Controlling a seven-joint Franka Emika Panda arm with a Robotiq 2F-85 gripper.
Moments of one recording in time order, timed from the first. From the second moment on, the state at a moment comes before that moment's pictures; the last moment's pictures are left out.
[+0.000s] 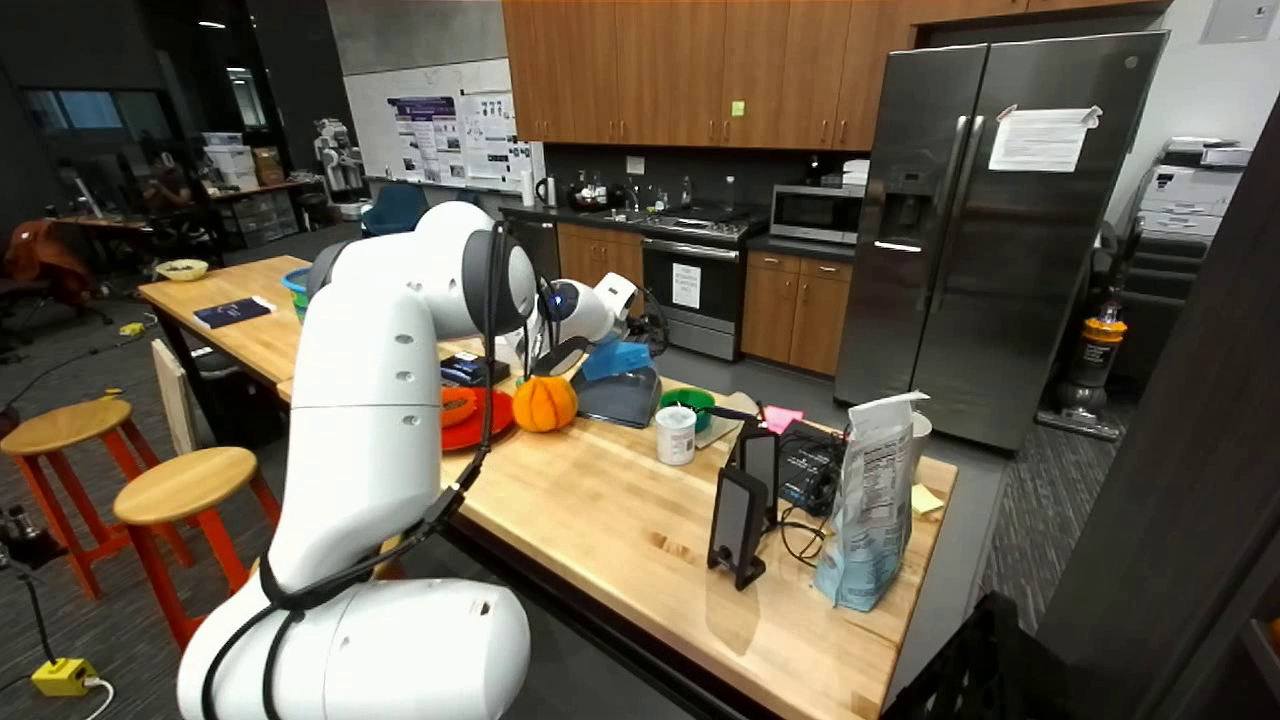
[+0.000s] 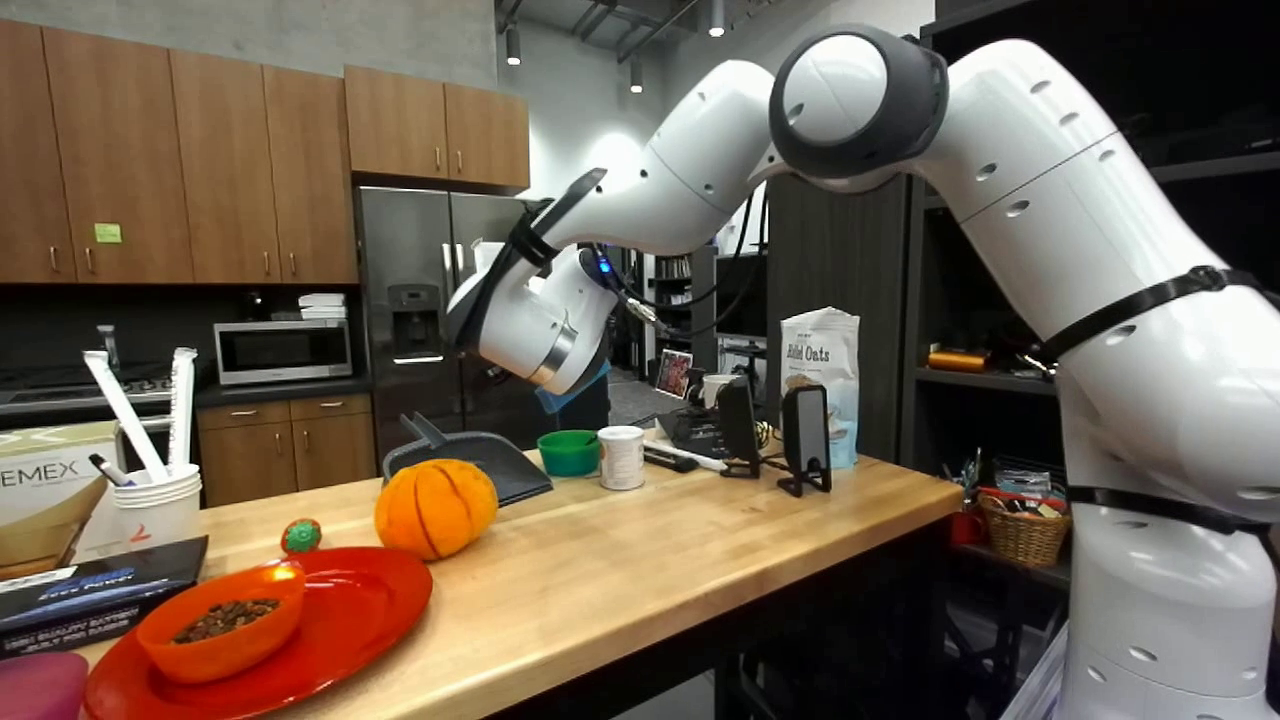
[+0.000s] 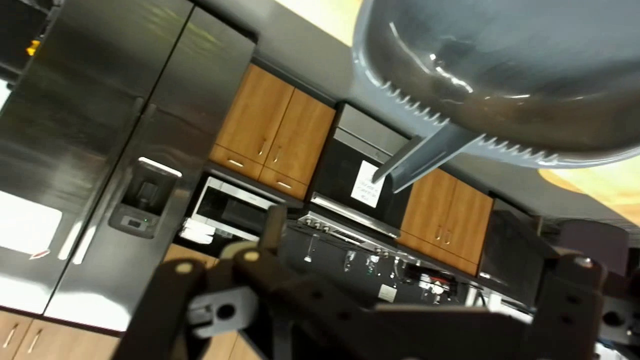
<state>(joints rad) 0.49 0.53 -0.12 -1.79 0.92 3.45 -1.06</state>
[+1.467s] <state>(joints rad) 0.65 0.60 -0.30 -1.76 0.95 3.46 -0.95</state>
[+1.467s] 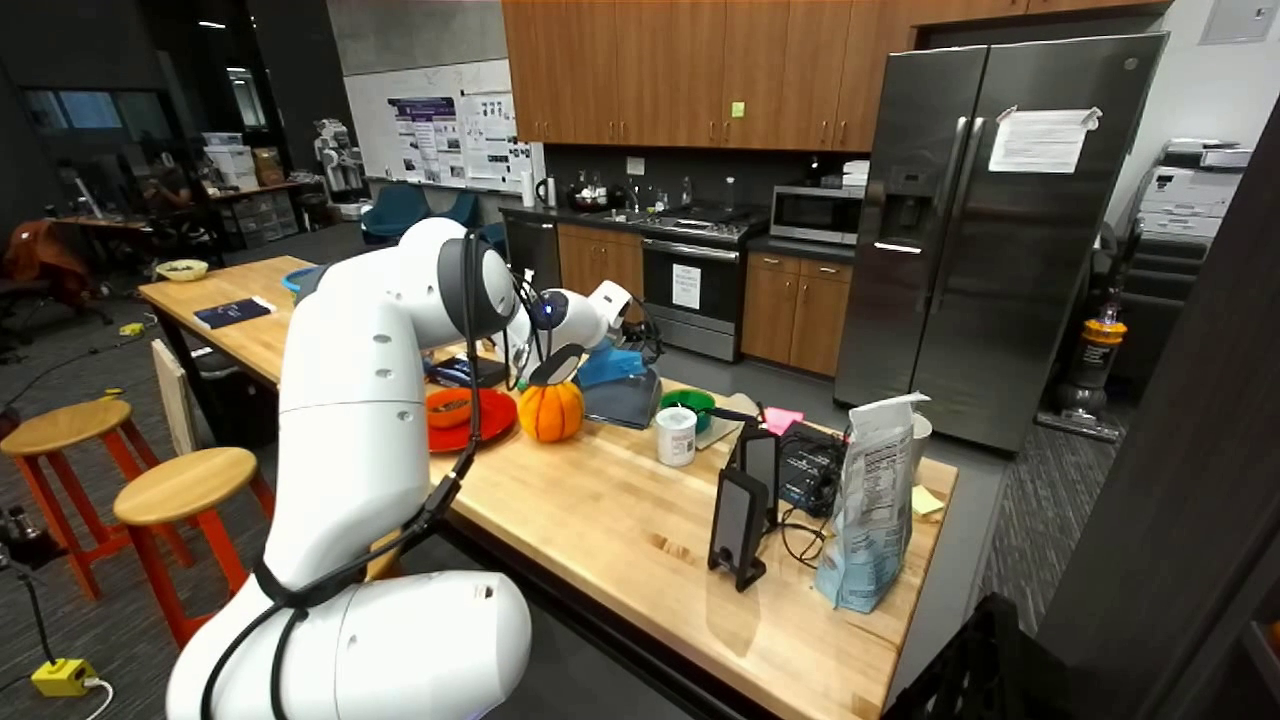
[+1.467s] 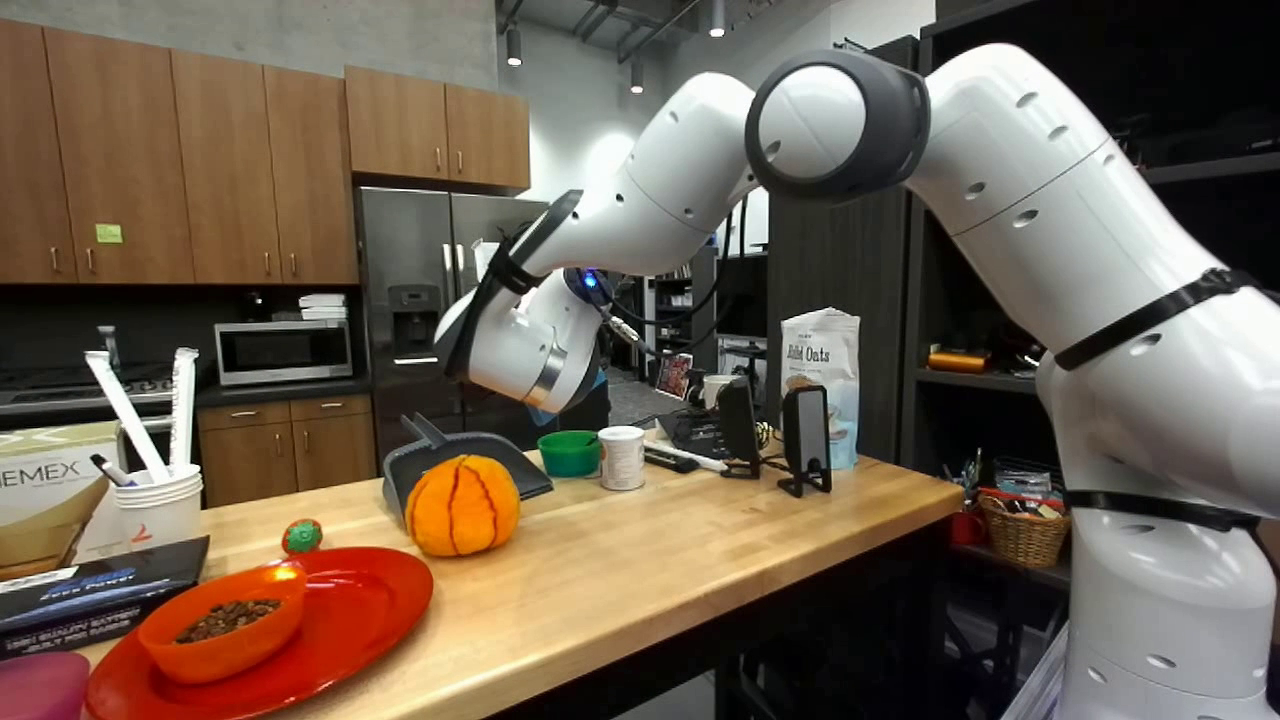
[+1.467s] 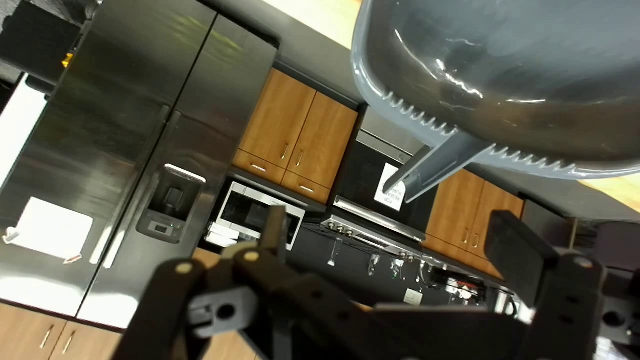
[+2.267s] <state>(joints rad) 0.74 0.53 -0.40 -1.77 0.93 3.46 -0.95</state>
